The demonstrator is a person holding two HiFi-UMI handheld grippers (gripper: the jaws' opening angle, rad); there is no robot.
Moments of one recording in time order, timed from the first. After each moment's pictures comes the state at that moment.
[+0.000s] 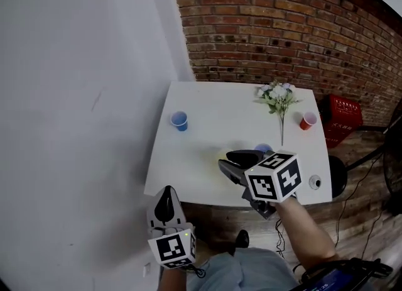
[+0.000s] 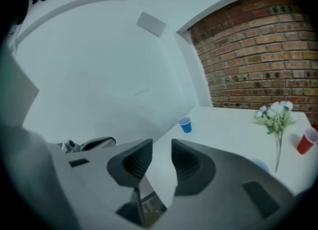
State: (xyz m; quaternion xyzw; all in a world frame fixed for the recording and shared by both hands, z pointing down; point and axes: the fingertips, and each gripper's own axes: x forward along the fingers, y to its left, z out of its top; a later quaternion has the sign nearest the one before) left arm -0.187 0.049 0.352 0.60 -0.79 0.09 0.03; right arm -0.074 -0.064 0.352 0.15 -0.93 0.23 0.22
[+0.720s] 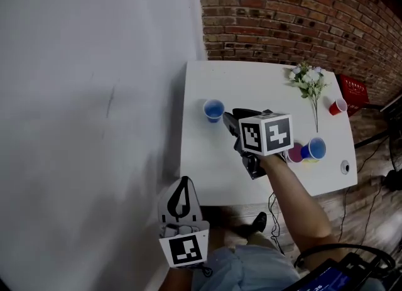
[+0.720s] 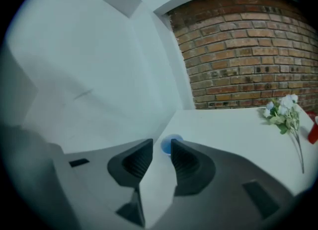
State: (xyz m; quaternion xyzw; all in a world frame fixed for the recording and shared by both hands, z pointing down) left arm -0.320 0.009 0.374 0.68 -0.72 0.09 0.06; right arm -0.249 -0.182 0.421 0.33 -0.88 0.26 0.23
